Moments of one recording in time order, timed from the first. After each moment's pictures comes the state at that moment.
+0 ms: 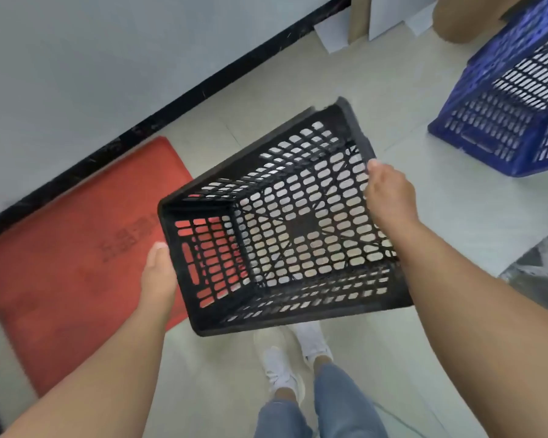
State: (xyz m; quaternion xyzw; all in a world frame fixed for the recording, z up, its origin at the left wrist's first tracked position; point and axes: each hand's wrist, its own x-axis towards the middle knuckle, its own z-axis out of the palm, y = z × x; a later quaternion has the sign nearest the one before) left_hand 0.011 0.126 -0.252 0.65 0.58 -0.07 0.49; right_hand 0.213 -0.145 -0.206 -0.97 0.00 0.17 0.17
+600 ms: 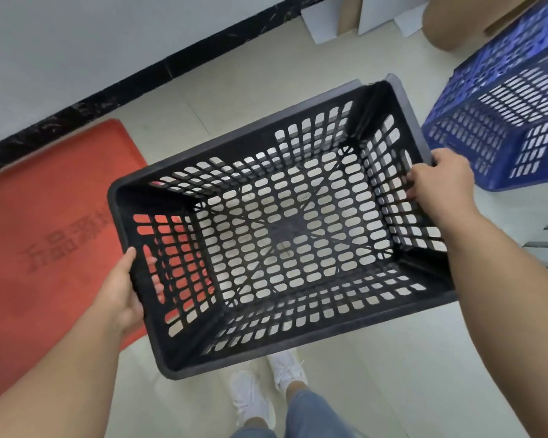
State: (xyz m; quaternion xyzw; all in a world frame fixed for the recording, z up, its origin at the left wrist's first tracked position) left_hand 0.028 0.145 -0.333 0.40 0.63 -0.17 0.64; right_hand 0.275 -0.194 -0.237 -0.95 0.18 0.14 0.22
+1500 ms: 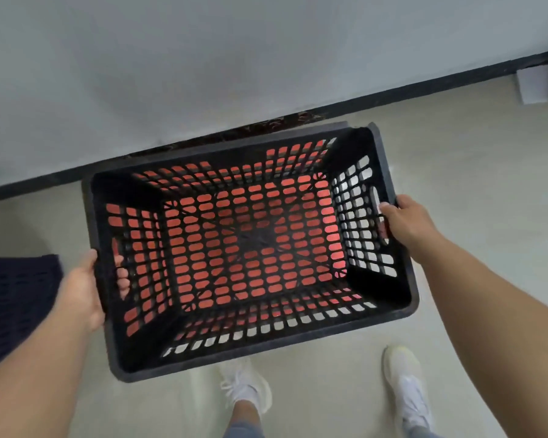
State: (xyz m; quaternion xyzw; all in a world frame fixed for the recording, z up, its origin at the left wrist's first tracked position) left_hand -0.224 0.466 -0.258 0.33 0.71 0.08 0.62; right_hand 0.116 0.178 -0.292 -0.87 0.03 0.37 0.33
